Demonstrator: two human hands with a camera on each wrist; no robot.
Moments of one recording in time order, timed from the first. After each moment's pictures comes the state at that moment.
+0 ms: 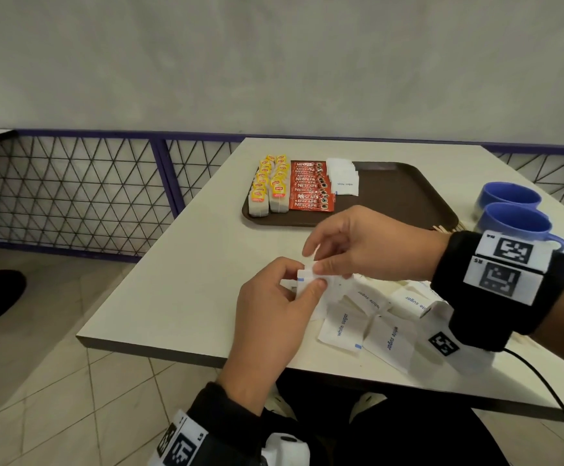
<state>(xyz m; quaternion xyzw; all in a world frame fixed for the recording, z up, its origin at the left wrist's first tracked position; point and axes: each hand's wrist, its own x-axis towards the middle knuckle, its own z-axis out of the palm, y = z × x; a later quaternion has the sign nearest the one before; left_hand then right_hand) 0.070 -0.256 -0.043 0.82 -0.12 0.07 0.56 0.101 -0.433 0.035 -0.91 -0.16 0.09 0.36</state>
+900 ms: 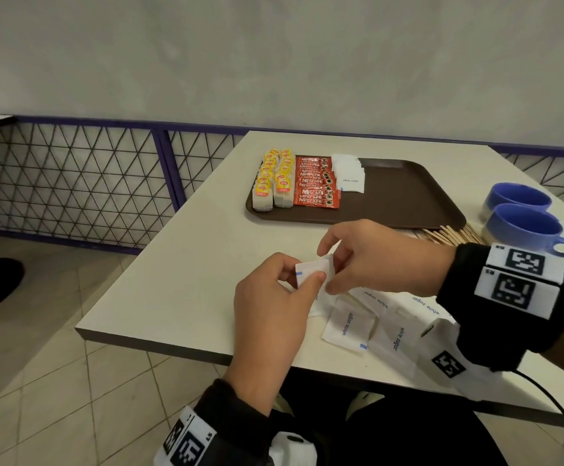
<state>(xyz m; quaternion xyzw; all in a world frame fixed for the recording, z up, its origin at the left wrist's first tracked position) 0.073 -0.259 -0.045 0.83 -0.07 0.13 0.54 0.098 -0.427 0.023 -0.94 -0.06 0.12 0.33</state>
